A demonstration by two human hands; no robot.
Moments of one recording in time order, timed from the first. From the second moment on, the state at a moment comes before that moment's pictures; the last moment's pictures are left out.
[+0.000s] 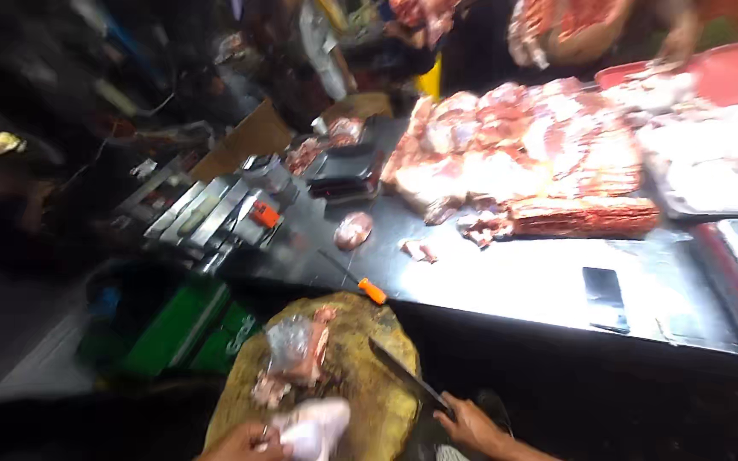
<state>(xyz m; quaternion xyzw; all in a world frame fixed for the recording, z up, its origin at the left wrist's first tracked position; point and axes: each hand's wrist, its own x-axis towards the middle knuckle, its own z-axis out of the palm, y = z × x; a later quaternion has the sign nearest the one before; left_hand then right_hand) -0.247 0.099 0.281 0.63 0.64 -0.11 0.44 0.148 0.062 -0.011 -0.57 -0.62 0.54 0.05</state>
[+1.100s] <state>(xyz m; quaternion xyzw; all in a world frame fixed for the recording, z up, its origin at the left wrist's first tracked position) -0.161 -0.050 0.069 0.57 0.75 0.20 0.27 0.044 0.089 0.069 -0.32 -0.93 0.17 -0.11</state>
